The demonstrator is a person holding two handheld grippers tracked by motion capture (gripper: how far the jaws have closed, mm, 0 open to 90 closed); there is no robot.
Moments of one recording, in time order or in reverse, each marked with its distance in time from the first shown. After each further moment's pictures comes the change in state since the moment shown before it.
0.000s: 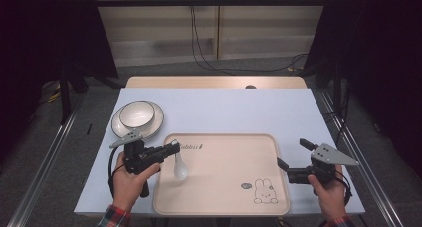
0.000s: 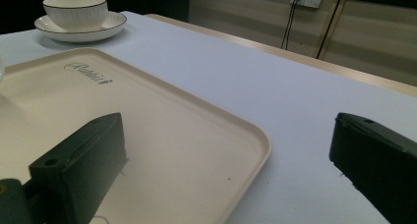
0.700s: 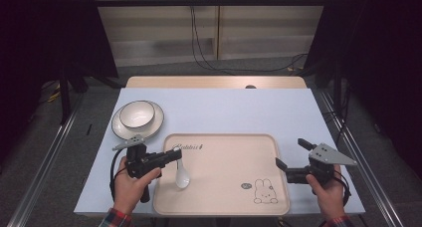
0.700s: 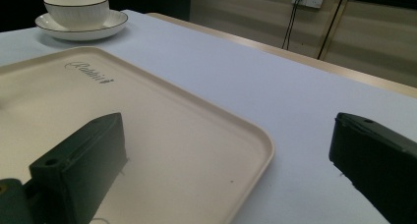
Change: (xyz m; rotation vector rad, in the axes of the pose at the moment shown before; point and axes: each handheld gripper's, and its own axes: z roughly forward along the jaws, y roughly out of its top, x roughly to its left) left arm 0.004 -0.013 0.005 0.057 -0.014 -0.043; right arm 0.003 0.001 0.002 0.004 0.002 -0.005
